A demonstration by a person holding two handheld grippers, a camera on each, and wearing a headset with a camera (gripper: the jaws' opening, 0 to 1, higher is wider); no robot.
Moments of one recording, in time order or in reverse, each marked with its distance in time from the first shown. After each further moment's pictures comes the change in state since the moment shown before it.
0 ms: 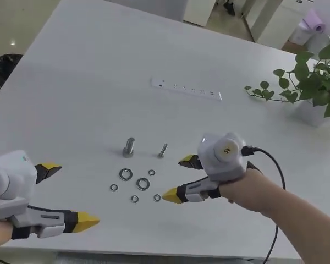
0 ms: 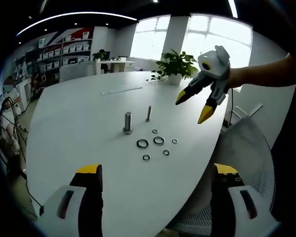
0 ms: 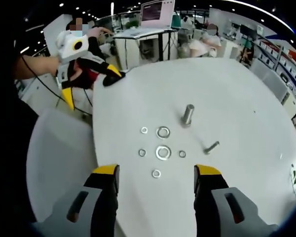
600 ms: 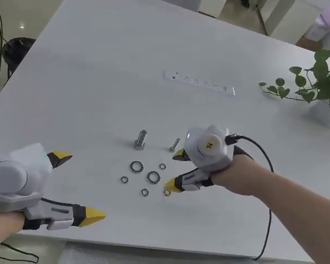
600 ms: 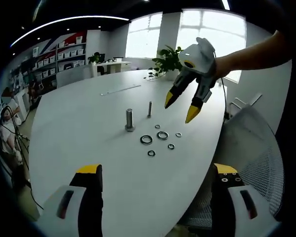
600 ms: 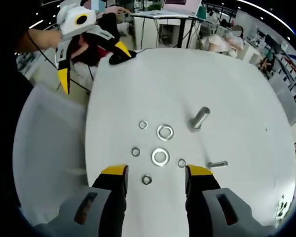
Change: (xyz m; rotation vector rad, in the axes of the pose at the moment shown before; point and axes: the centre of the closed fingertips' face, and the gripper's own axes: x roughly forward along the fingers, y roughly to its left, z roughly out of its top) left arm 0.004 0.010 -0.012 0.081 0.022 0.006; right arm 0.043 -0.009 0.004 -0.196 0.137 0.042
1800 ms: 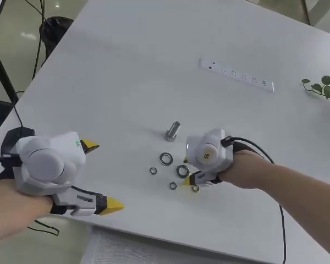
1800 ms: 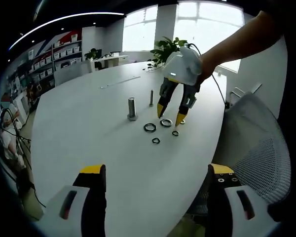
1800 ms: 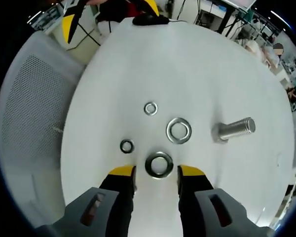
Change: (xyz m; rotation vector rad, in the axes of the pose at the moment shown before) left arm 0.000 0.009 -0.022 0.043 0.074 0.005; right arm 0.064 -0.003 -0.022 -0.322 0.207 0.082
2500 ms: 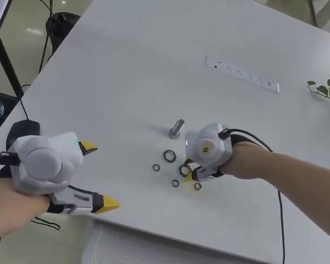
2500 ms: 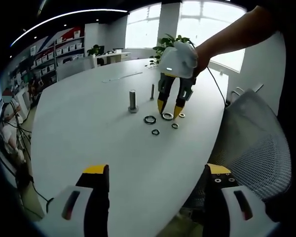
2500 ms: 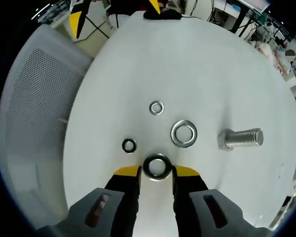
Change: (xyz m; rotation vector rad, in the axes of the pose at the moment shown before) left arm -0.006 -0.004 -0.016 -0.027 0.018 0.014; right arm 0.002 0.000 0.004 -0.059 0.040 0.081
